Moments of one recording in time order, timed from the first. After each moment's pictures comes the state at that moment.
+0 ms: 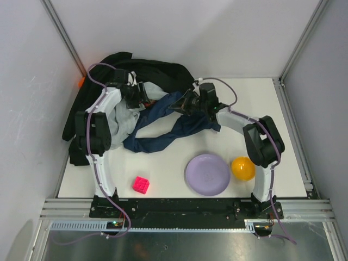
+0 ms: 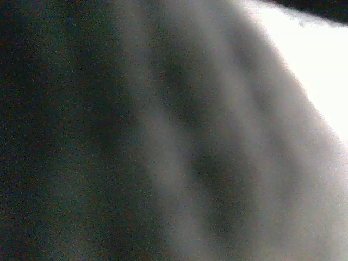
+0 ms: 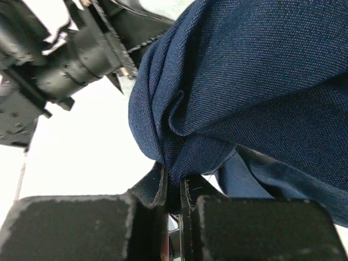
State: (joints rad) left arm -0.09 2.09 1.74 -0.60 0.29 -0.34; right arm 0.52 2.00 1.39 0.27 -0.54 1.15
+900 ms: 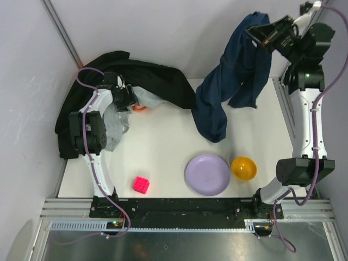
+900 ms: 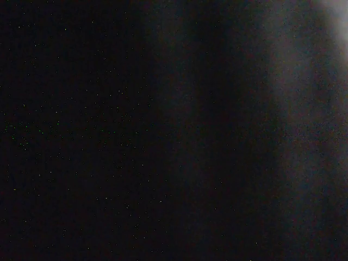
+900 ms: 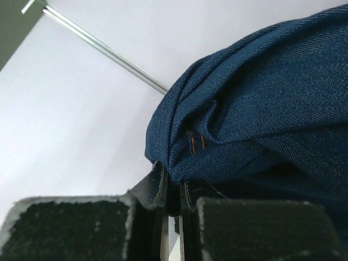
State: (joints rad) left arm 0.03 2.09 1.69 -0.60 0.24 -0.34; right arm -0.05 1.59 1.95 -0.16 -0.68 1.03
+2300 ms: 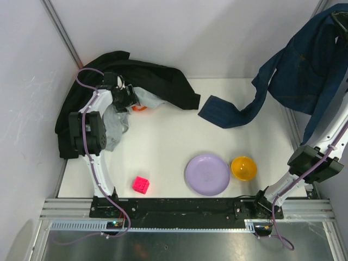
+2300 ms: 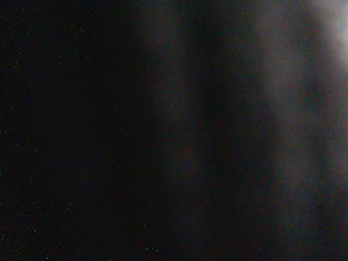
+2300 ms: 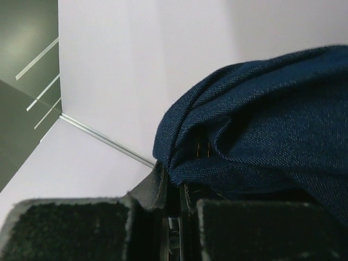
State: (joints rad) left arm 0.03 2.08 1.68 -0.59 0.24 -0.34; right arm -0.66 1.75 2.29 -0.11 -0.91 1.34
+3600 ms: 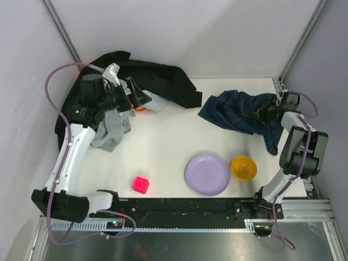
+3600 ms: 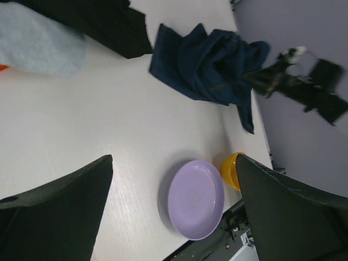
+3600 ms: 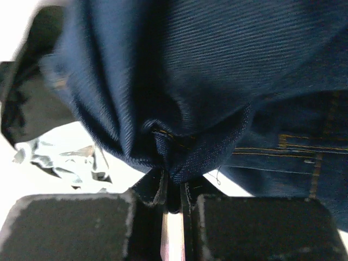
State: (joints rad) left arm -0.15 1.25 1.39 -0.63 0.47 -0.49; right arm -0.30 1.71 1.16 -0.20 -0.64 0.70
